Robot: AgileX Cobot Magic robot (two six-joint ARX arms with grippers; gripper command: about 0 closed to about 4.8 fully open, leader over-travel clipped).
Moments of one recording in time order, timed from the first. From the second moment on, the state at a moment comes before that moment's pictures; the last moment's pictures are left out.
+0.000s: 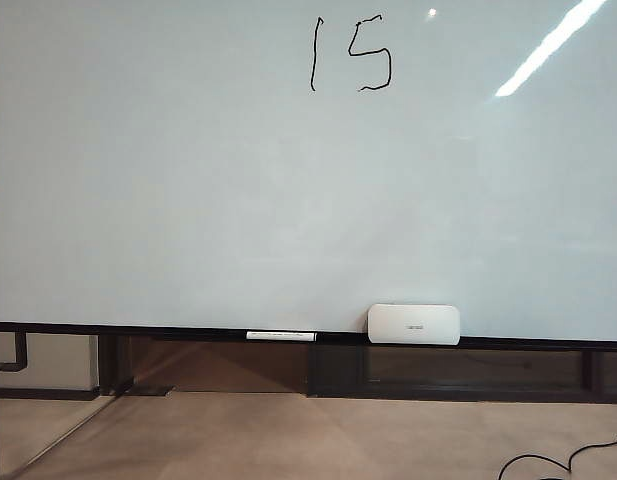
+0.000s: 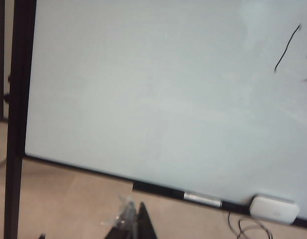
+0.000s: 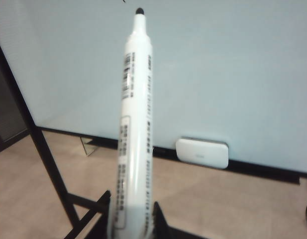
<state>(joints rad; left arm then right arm) 0.12 0.00 0.22 -0.07 0.18 -0.24 0.10 0.10 0.22 -0.08 -0.31 0.16</state>
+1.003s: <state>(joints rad) -0.02 0.00 0.01 0.11 0.15 -0.04 0.11 0.00 0.00 0.06 -0.27 0.09</state>
